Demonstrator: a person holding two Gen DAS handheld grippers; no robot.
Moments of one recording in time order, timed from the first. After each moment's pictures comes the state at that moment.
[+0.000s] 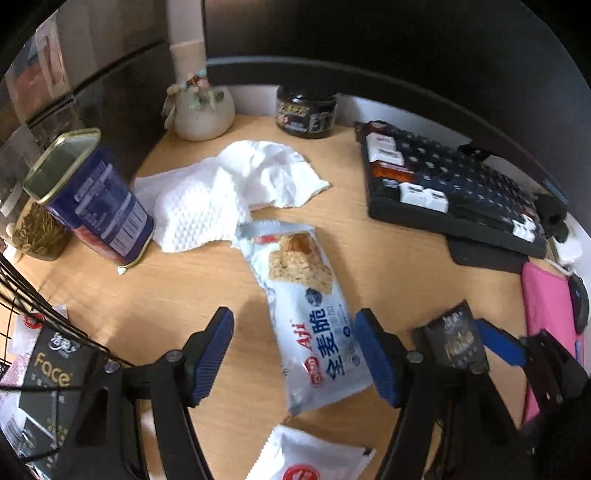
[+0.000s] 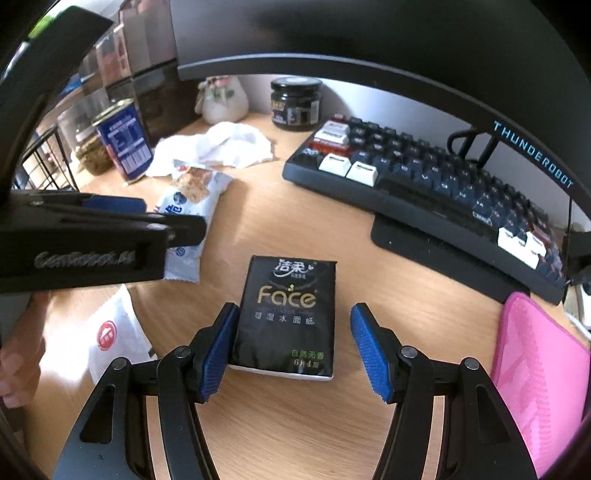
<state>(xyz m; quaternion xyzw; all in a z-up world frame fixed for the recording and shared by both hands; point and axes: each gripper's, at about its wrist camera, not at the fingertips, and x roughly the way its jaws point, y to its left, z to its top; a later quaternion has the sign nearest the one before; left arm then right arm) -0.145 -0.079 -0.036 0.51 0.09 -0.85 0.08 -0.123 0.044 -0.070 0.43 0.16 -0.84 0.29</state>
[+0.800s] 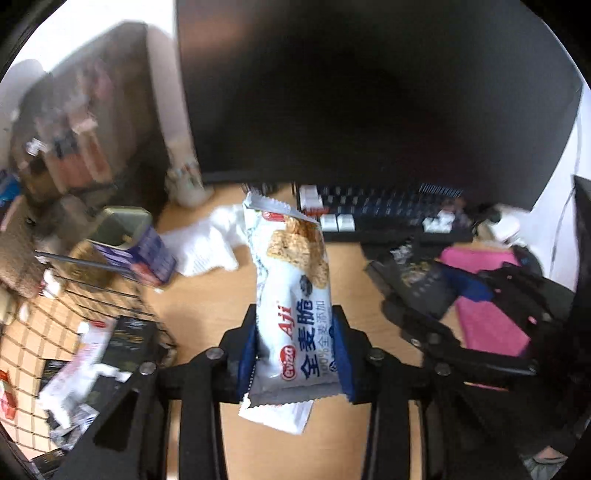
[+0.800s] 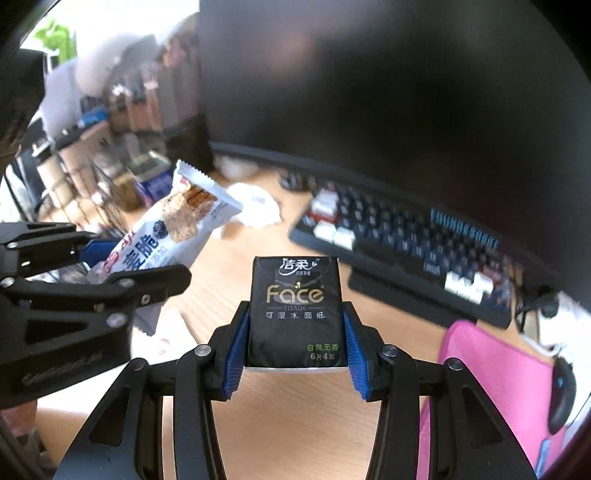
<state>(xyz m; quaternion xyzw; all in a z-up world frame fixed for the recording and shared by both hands) -0.057 -0.046 0.078 0.43 0.04 -0.90 0.02 -0.080 0.056 0.020 0.36 0.15 -0.87 0.30</state>
